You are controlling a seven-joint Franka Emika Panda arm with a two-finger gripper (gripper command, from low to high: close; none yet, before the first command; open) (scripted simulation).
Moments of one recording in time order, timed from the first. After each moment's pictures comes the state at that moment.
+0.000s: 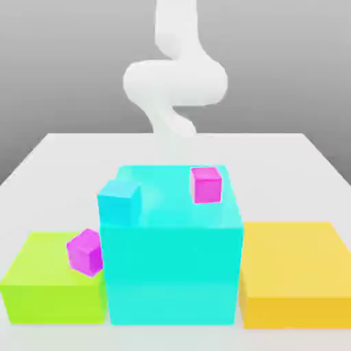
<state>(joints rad) -0.03 -0.71 0.00 -2.28 -0.01 2.31 0.83</state>
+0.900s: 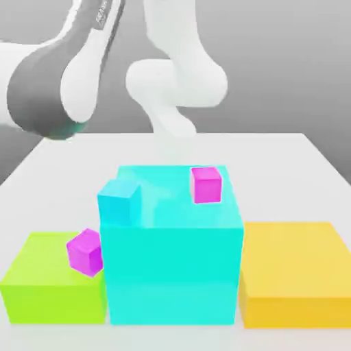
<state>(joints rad) -0.31 0.28 -0.15 -2.03 0.06 2.46 1.03</state>
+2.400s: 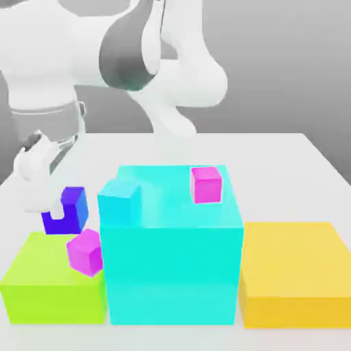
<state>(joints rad) -0.27 -0.25 -0.12 -2.59 -0.01 2.34 2.09</state>
